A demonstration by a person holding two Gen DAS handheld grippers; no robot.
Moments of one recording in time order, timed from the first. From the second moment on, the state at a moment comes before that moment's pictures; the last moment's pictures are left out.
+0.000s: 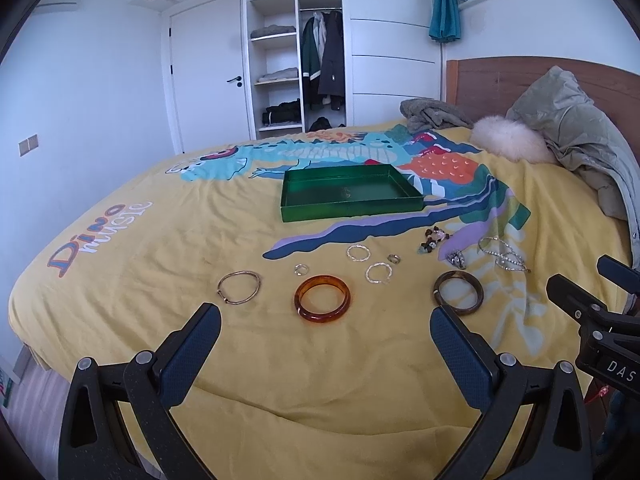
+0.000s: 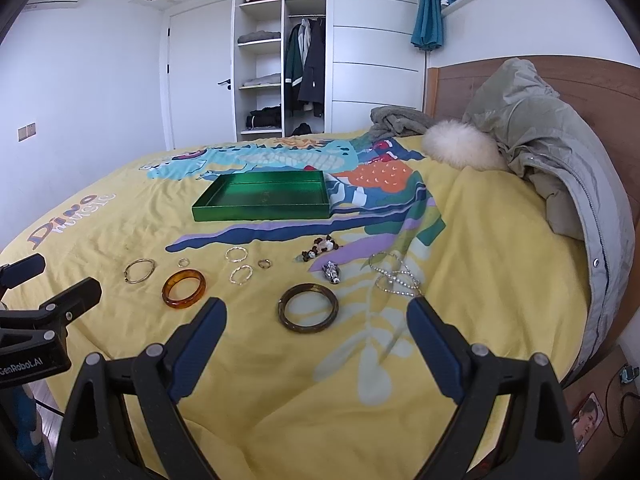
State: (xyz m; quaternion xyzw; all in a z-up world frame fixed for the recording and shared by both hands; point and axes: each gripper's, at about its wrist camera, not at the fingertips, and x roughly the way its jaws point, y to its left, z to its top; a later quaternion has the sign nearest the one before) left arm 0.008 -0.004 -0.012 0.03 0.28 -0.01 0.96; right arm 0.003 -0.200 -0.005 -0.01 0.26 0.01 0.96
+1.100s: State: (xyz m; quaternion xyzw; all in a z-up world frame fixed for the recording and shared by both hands) left arm 0.010 -0.004 -0.007 0.03 0.29 -0.01 0.96; right arm 0.009 -0.204 -0.009 0.02 0.26 0.04 0.97
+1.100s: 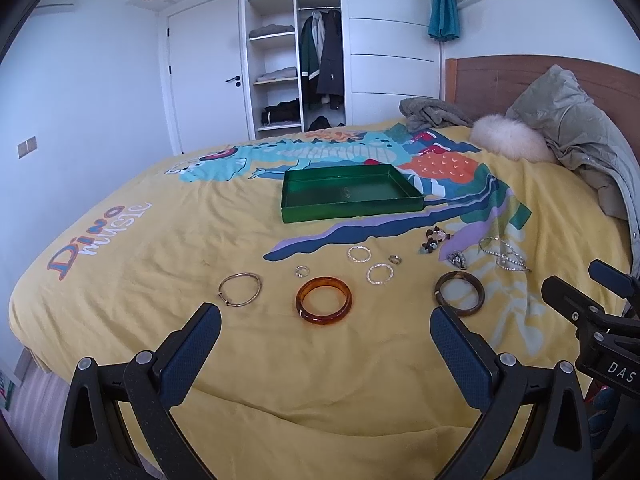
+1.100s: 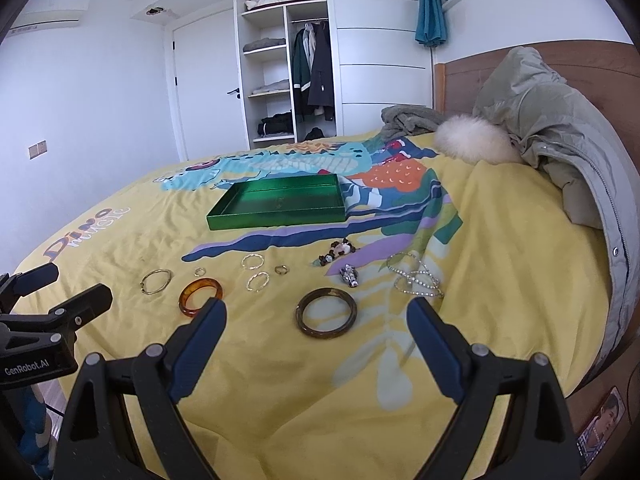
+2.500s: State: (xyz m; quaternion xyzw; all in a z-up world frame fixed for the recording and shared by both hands) left arm 0.047 0.024 -0.038 -0.01 0.34 0.00 0.94; right arm 0.034 -0.203 -0.030 0.03 0.31 0.03 0.95
